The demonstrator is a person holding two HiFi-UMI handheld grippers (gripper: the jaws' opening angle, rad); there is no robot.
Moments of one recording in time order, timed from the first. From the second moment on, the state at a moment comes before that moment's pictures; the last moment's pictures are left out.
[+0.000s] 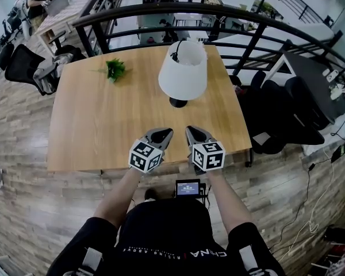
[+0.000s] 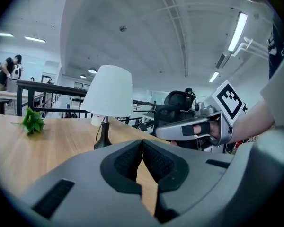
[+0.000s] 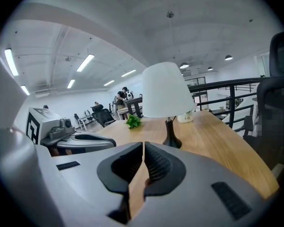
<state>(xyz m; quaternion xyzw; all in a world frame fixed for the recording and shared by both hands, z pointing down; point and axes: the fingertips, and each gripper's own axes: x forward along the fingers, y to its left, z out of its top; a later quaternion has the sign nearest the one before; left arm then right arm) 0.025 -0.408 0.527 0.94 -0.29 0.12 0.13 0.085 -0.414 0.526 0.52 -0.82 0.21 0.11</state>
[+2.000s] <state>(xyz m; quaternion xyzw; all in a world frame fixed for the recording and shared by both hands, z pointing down) 0.032 -0.603 0.489 0.93 -0.34 0.12 0.06 0.098 -0.658 0.562 0.53 -0.85 -0.01 0.00</state>
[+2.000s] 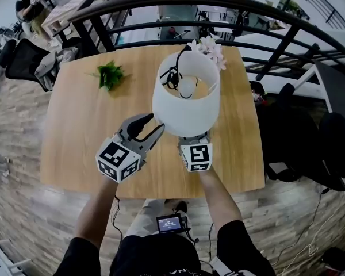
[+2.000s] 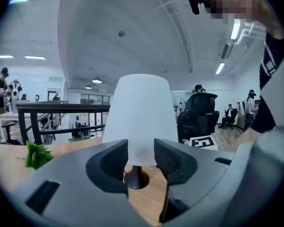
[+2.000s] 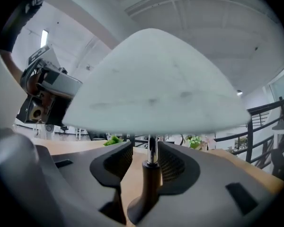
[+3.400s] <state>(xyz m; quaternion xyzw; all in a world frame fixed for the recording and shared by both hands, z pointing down) 0.024 -0.619 0.500 0.94 -0.33 0.08 0.04 0.097 -0.693 0.554 0.57 -0.82 -0.07 -0.09</state>
